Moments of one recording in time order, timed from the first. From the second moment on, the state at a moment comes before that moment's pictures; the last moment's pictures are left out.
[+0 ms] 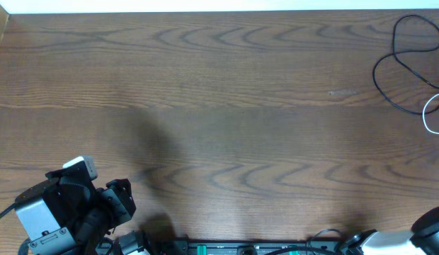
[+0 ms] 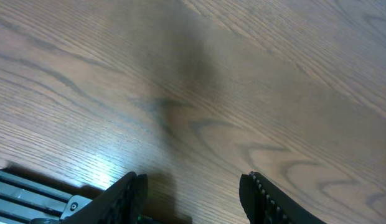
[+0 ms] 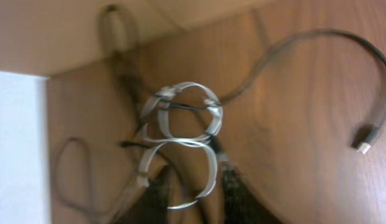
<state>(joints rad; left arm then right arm) 0.40 0.66 1.24 -1.54 0.25 -0.12 -0.89 1.66 1.55 -0.82 0.12 0.90</state>
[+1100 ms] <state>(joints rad) 0.40 0.66 1.24 -1.52 0.25 -0.12 -0.72 1.85 1.54 -0.41 -1.21 0.48</state>
